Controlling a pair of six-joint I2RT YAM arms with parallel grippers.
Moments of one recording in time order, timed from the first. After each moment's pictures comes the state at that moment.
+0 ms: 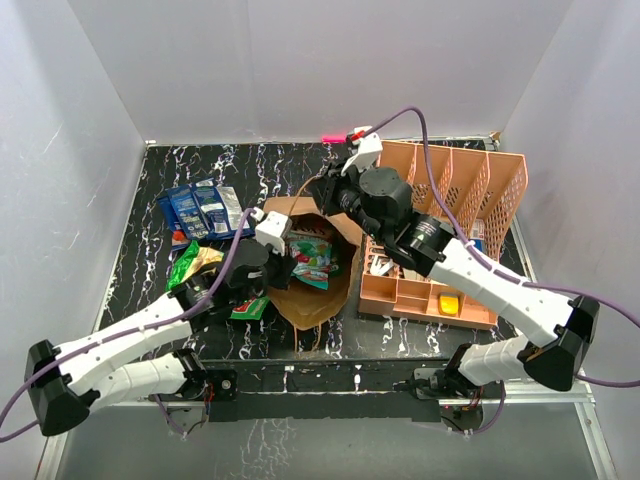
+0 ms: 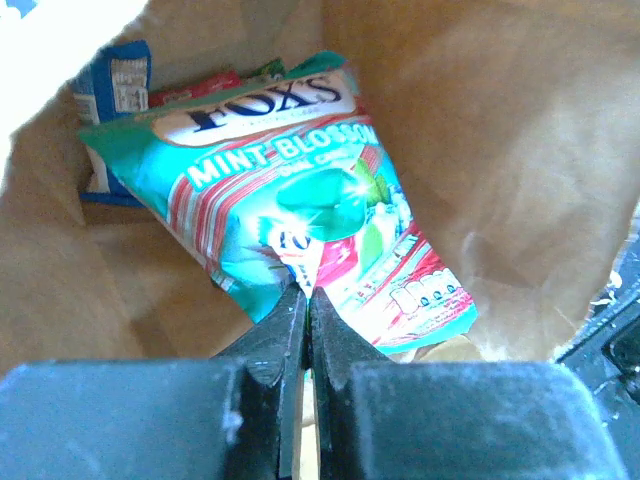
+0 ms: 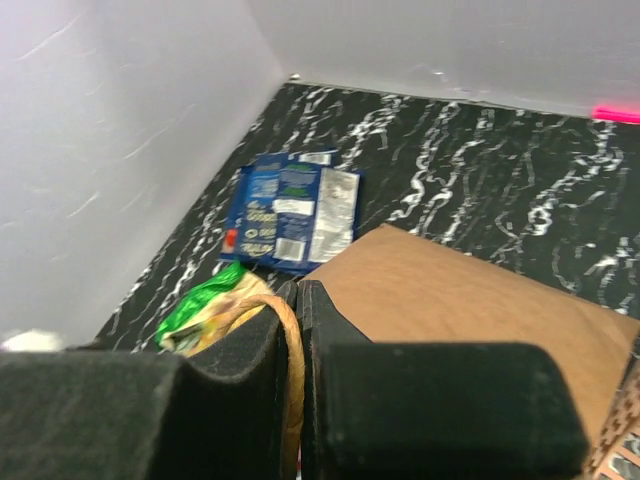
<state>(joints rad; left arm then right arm) -0.95 0.98 0.76 -0.24 -0.31 -0.34 0.88 1.30 1.33 -0.12 0.24 0.41</state>
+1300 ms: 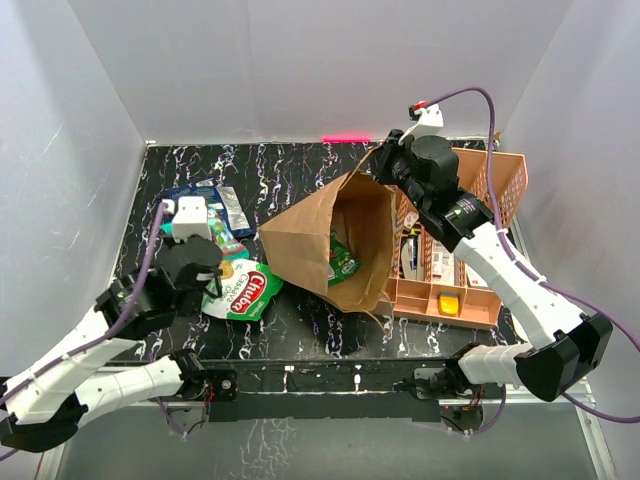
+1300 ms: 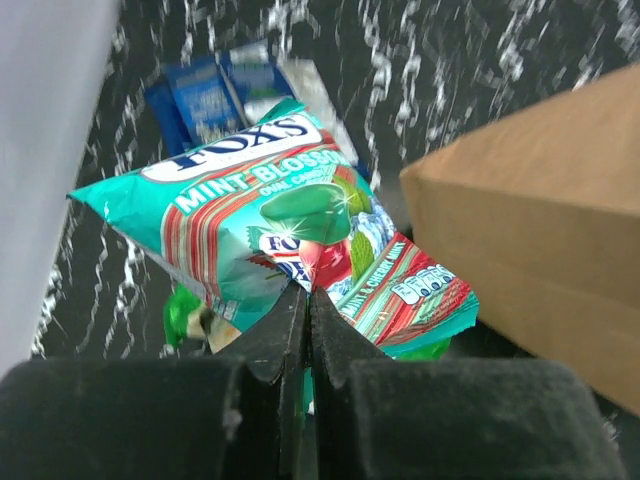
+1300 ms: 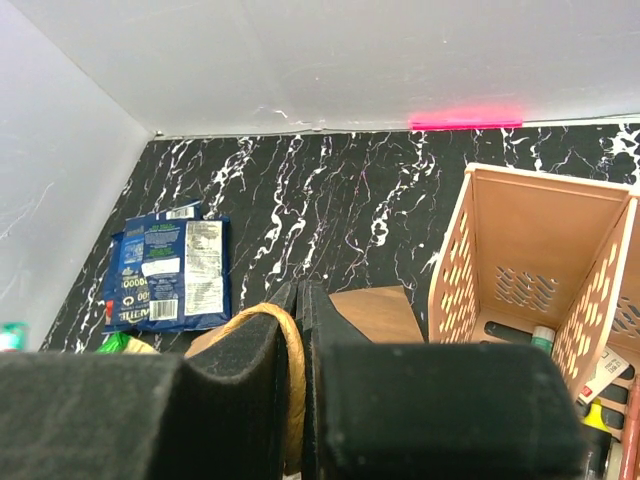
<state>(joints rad) -0.95 0.82 1.21 -0.98 -0.94 -0.41 0.51 1.28 1.34 -0.22 0.18 0.40</state>
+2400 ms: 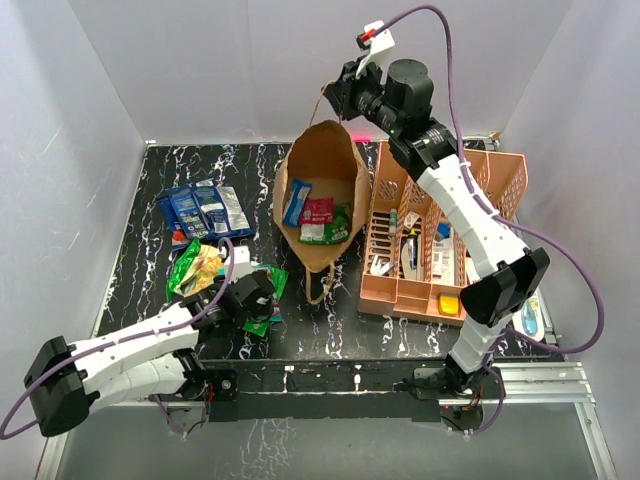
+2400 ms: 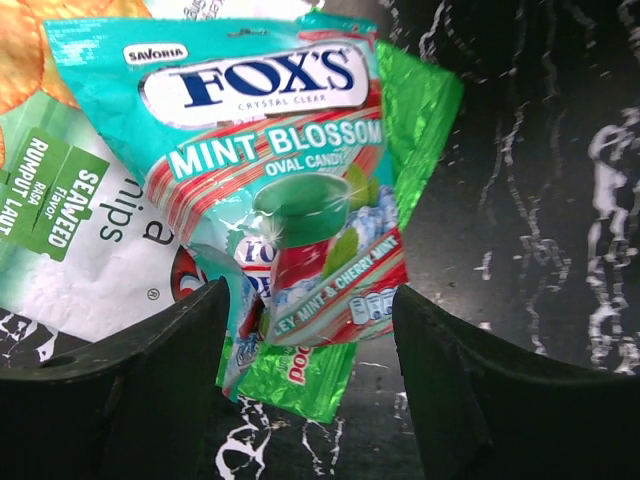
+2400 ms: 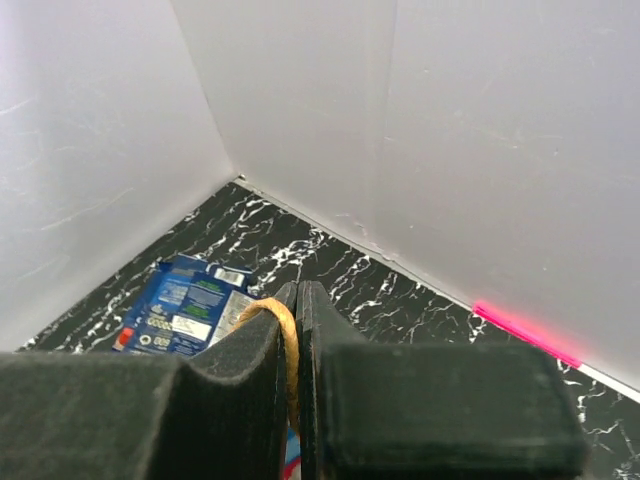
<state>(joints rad) -0.95 0.97 0.54 -0.61 -0.60 -0.88 0.49 1.75 2.03 -0.23 -0.18 0.14</state>
